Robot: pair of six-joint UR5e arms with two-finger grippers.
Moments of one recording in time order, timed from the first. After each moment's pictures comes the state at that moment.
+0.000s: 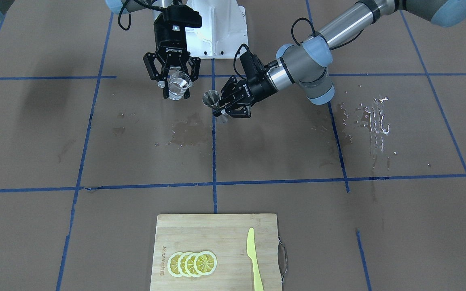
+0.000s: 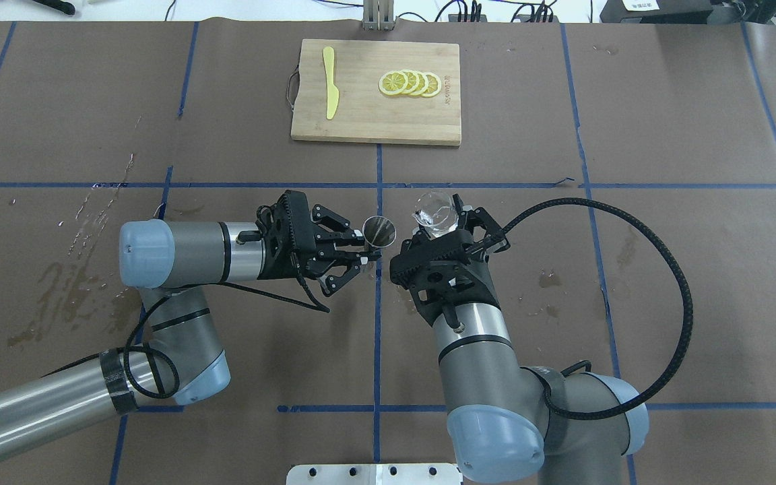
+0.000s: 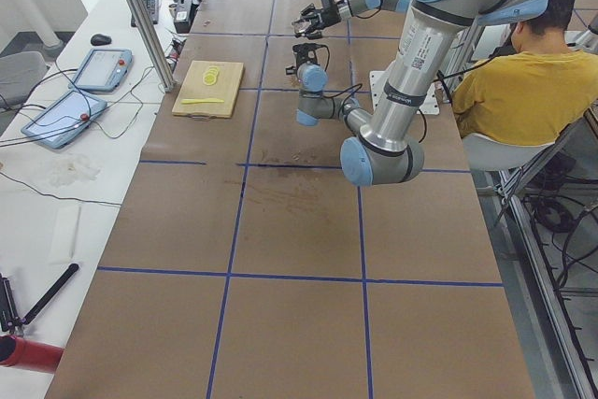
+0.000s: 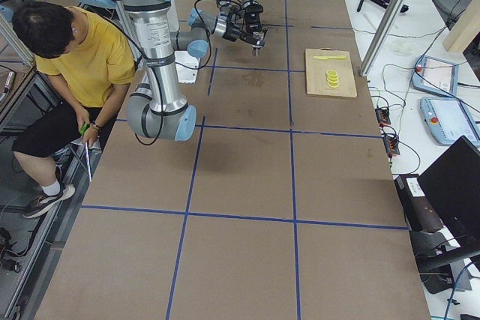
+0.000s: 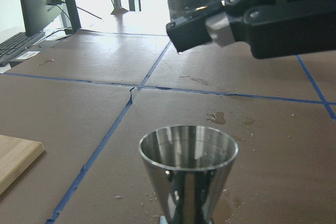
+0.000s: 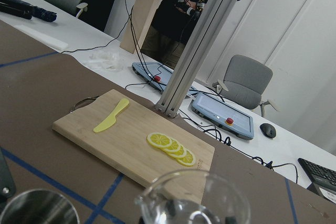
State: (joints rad) left arm -0.49 -2.13 -1.37 -3.05 -1.82 -0.20; right arm 0.14 -1.12 1.95 -1.32 0.53 0.75
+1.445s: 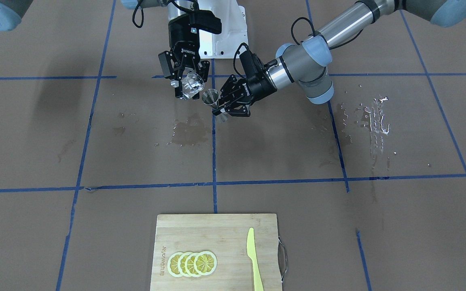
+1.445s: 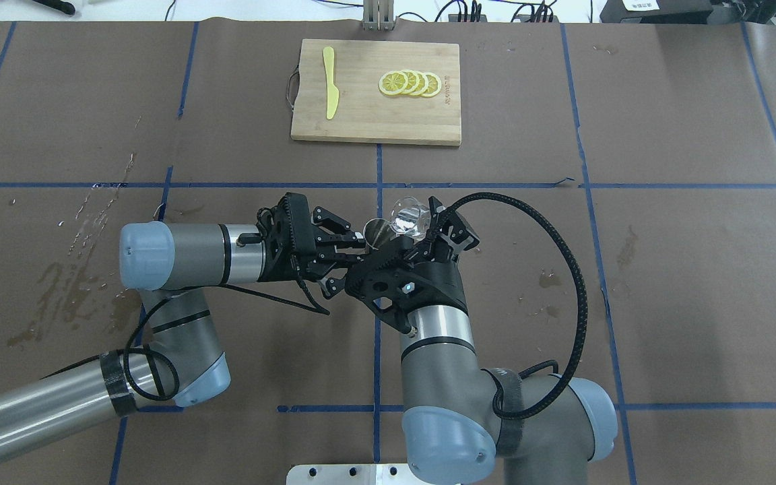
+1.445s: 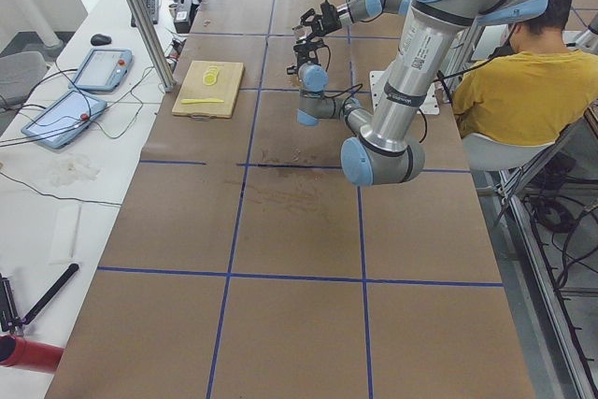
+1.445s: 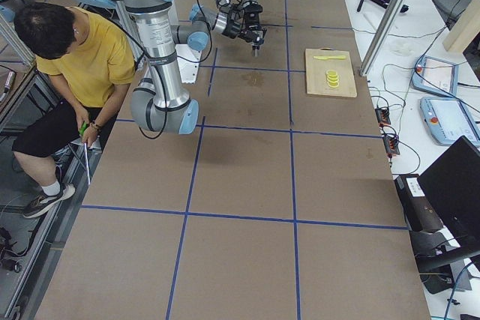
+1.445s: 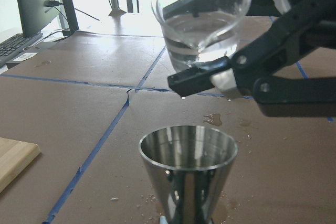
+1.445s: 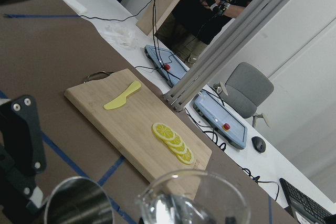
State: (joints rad) left arm -0.48 -2.13 -1.37 -3.05 -1.82 -0.20; right arm 0.13 -1.03 1.92 -1.50 0.53 0.59
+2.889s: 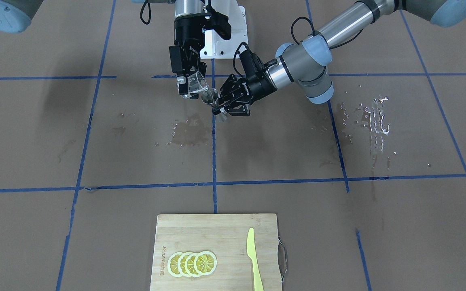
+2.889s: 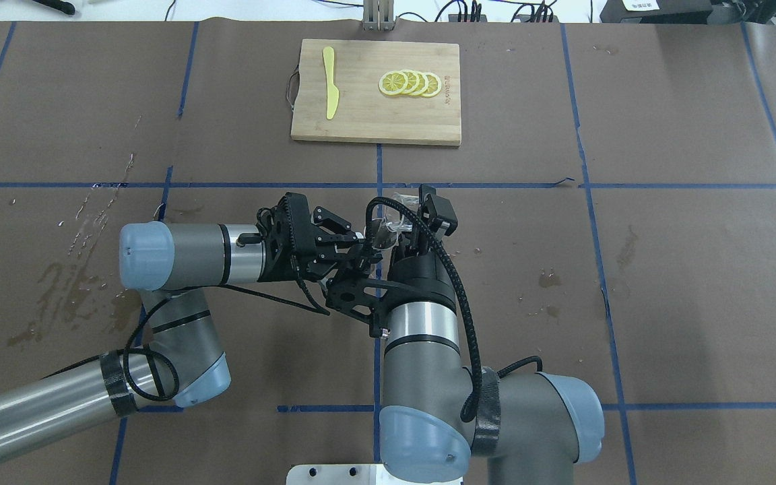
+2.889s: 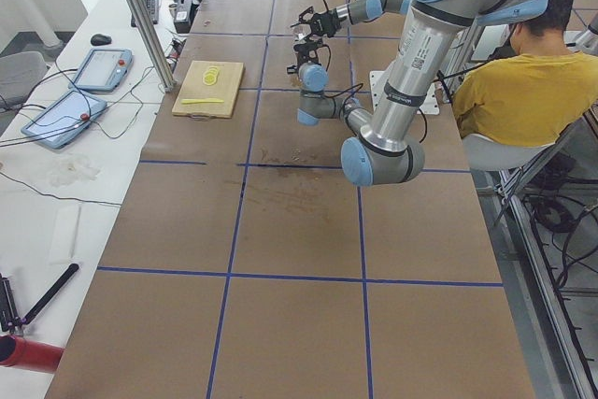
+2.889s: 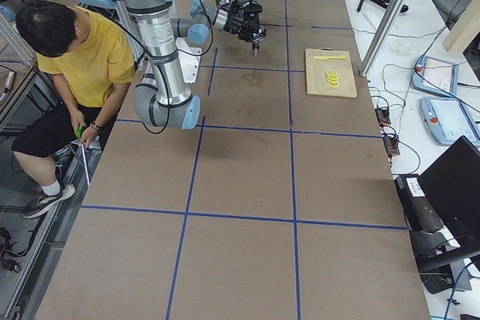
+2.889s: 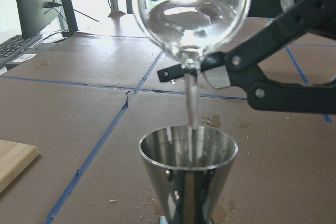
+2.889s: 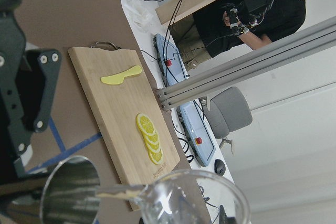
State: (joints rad) left arm -0.48 -2.13 -1.38 -3.05 -1.82 -0.20; right arm 0.13 -0.98 1.92 -1.65 0.47 0.26
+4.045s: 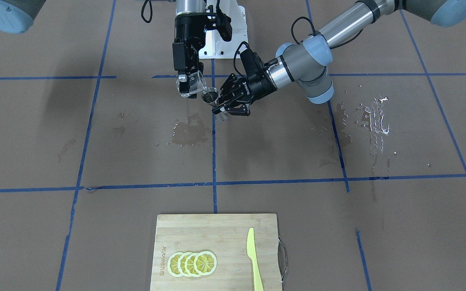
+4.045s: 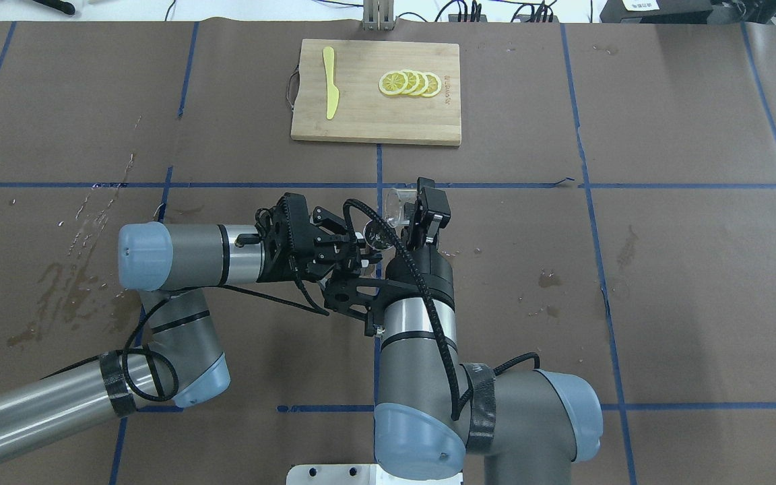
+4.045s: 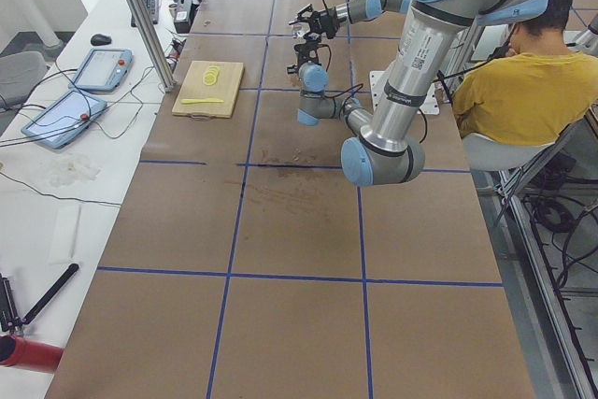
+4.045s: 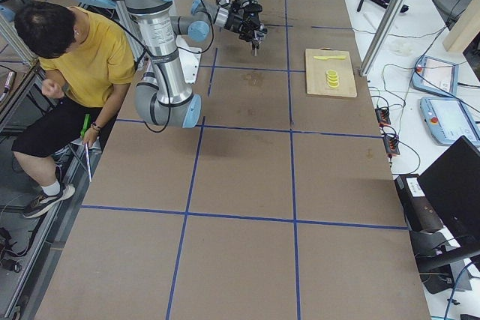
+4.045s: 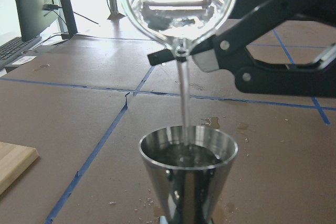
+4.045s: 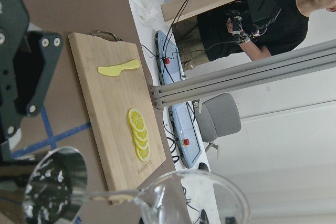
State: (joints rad) left arm -0.48 -2.13 -1.38 -3.06 -1.82 -0.20; right arm 0.14 -0.97 1.92 -1.69 0.45 0.17
